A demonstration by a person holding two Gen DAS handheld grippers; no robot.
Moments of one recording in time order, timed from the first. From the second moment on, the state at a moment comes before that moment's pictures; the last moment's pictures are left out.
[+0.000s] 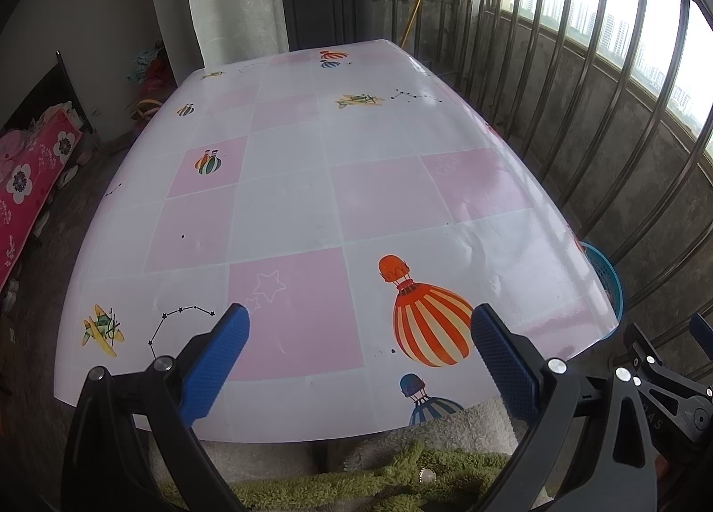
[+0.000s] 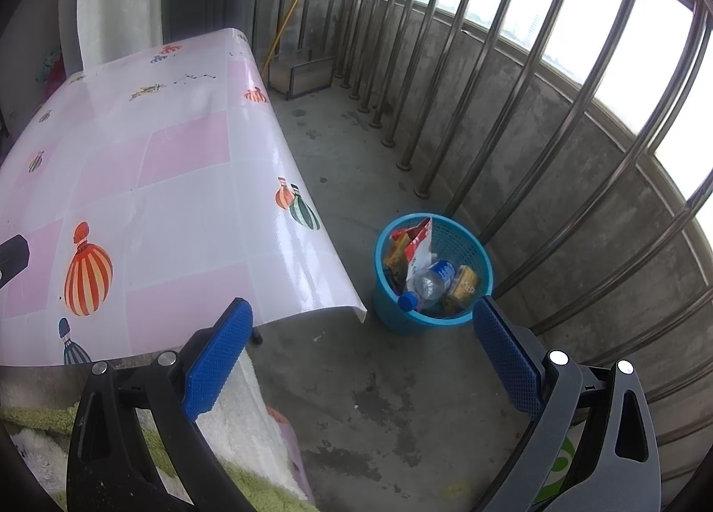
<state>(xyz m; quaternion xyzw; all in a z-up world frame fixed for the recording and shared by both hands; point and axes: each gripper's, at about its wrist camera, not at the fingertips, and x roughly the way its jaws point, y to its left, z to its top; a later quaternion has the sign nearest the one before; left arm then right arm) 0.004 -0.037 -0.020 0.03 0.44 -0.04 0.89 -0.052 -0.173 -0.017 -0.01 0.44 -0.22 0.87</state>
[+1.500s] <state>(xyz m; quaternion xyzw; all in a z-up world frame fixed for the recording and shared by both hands) 0.003 -0.032 -0.014 0.02 0.44 -0.04 0.90 -0.048 -0.166 -0.012 -0.01 0.43 -0.23 0.87</state>
